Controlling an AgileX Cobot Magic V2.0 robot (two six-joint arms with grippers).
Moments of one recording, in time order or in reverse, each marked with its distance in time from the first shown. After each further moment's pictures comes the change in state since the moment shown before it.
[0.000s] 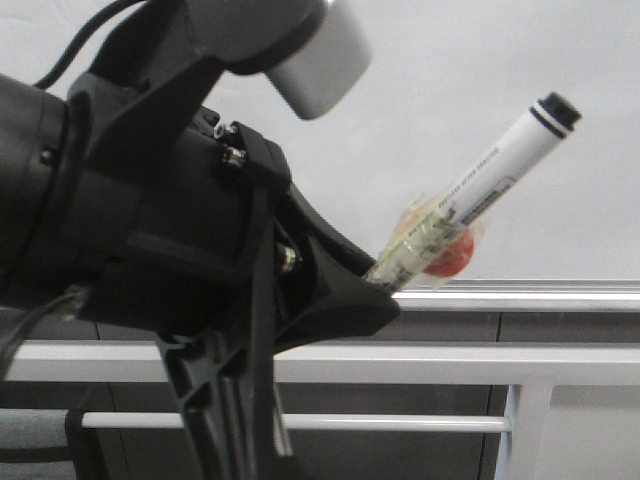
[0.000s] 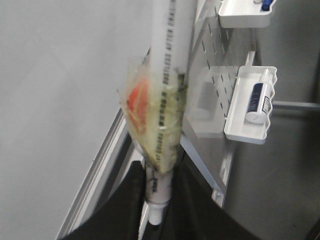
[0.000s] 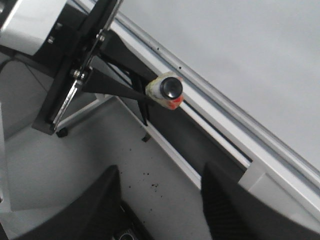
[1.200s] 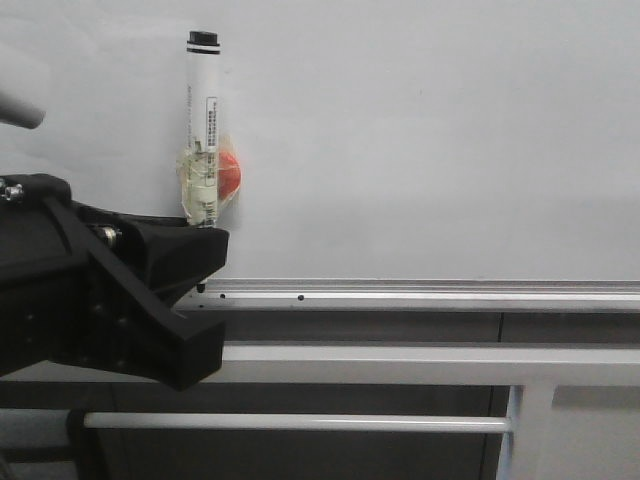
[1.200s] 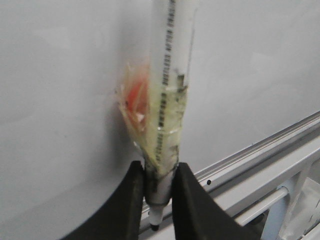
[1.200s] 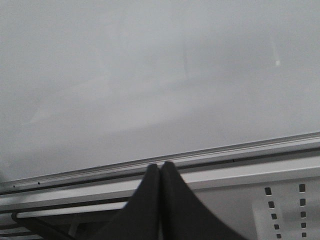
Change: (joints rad) left arm 0.000 0.195 0.318 -0.367 -0.903 -0.427; right arm -0.627 -0.475 0.261 0.019 -0.104 0.415
